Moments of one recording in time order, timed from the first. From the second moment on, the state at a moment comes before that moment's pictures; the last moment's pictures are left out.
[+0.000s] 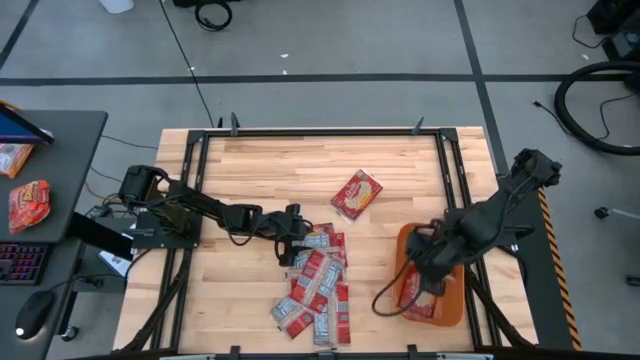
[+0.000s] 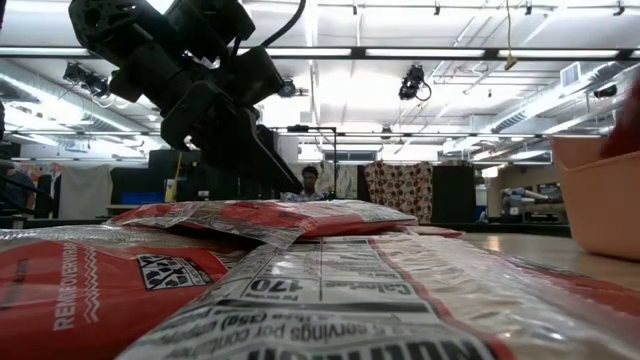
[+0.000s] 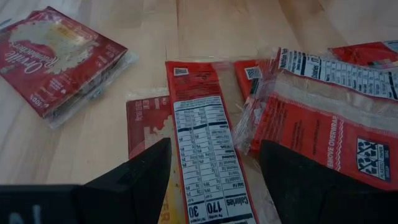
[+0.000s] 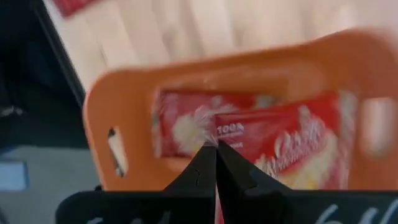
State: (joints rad) left arm -0.14 1.65 0.69 0.34 -0.09 0.01; right arm 0.67 1.39 1.34 -1.33 -0.02 1.04
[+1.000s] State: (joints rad) left arm -0.13 1.66 0.69 0.53 -0.09 -0.05; right arm 0.54 1.44 1.23 -1.18 -0.26 1.17
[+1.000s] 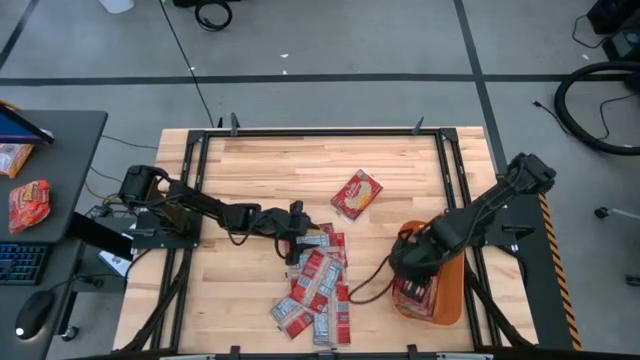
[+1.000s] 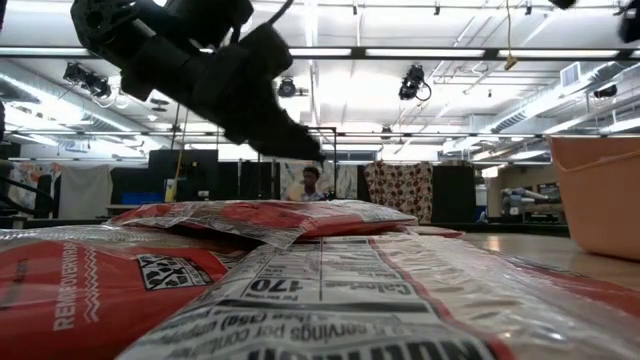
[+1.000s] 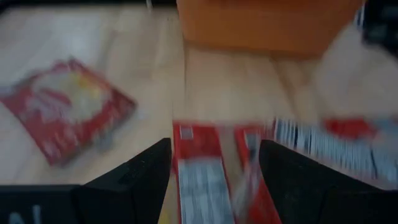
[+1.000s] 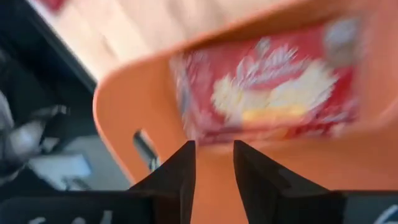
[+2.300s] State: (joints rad) left arm -0.13 1.66 0.69 0.40 -0.13 -0.06; right arm 0.14 1.84 1.12 -0.73 0.53 0.02
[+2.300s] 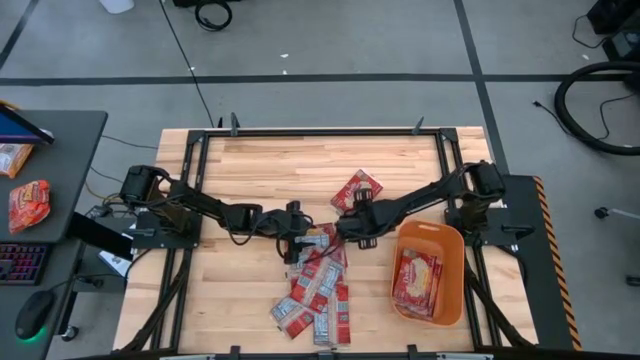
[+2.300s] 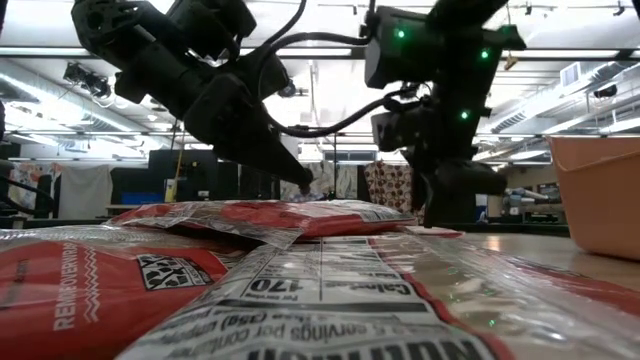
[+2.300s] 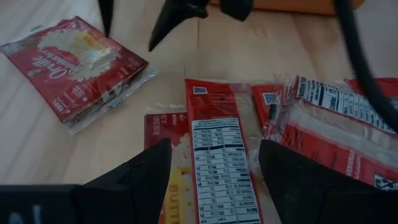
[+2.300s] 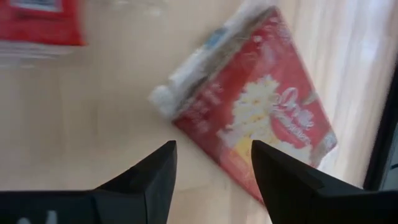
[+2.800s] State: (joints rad) left arm -0.13 1.66 0.69 0.41 -0.14 -0.07; right arm 0.10 1.82 0.94 -0.43 0.61 -0.12
